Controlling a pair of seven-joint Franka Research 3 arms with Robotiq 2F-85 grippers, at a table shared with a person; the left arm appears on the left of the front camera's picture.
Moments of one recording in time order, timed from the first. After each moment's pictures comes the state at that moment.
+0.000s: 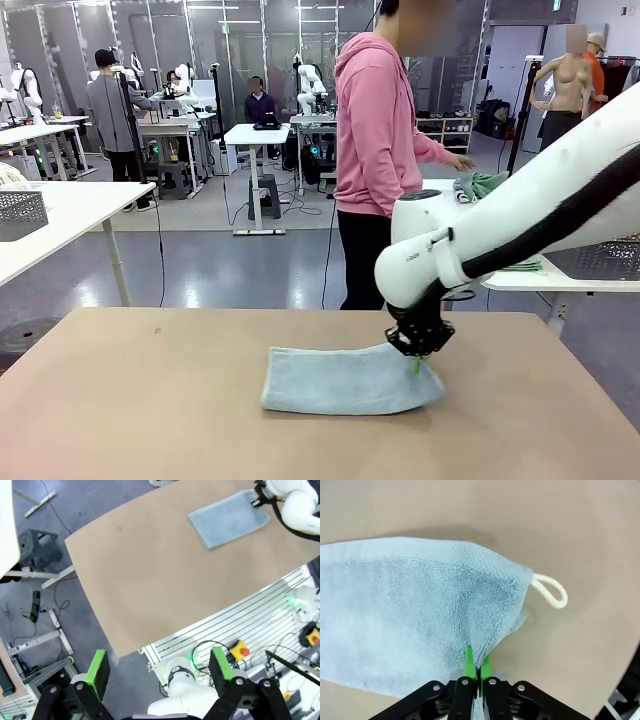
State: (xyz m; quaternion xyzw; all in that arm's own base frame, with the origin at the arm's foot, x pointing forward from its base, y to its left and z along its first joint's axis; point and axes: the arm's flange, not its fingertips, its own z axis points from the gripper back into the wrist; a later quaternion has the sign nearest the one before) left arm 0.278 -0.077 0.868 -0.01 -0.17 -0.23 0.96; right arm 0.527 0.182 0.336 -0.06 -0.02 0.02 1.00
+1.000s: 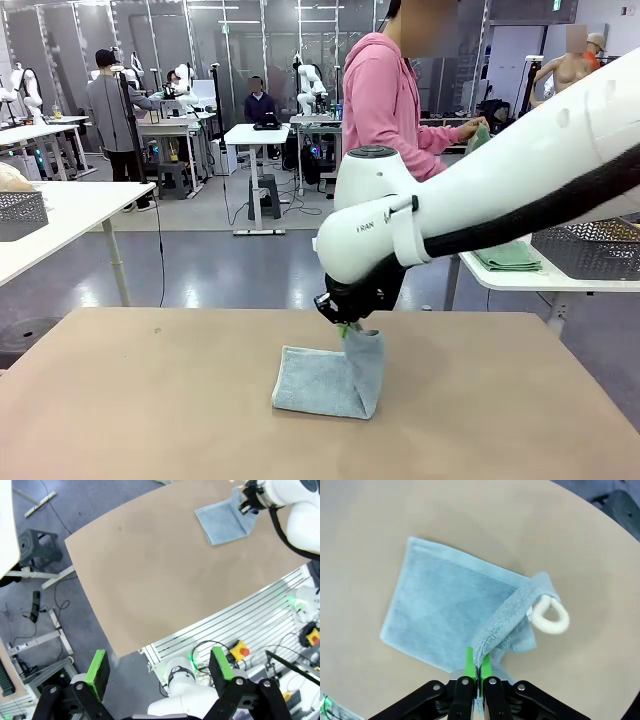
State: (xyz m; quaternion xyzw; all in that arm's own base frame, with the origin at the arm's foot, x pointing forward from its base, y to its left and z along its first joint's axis) left arm 0.278 -0.078 0.868 -0.01 -0.17 -0.23 0.96; right arm 0.506 0.308 0.408 0.03 -0.09 0.14 0.98
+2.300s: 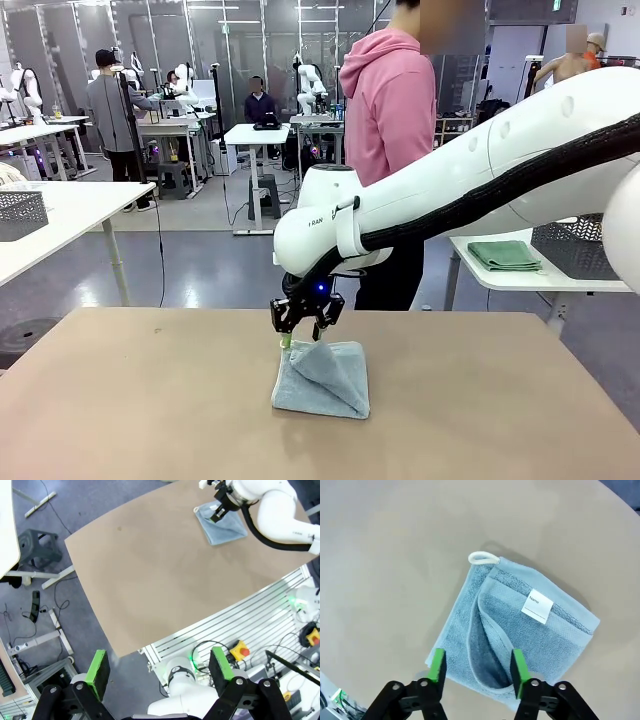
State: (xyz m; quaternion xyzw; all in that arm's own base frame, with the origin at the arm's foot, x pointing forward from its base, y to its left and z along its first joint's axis) left arm 0.278 -0.078 0.868 -0.01 -0.17 -0.23 0.96; right arm 0.540 0.375 0.375 0.08 -0.04 0.19 0.98
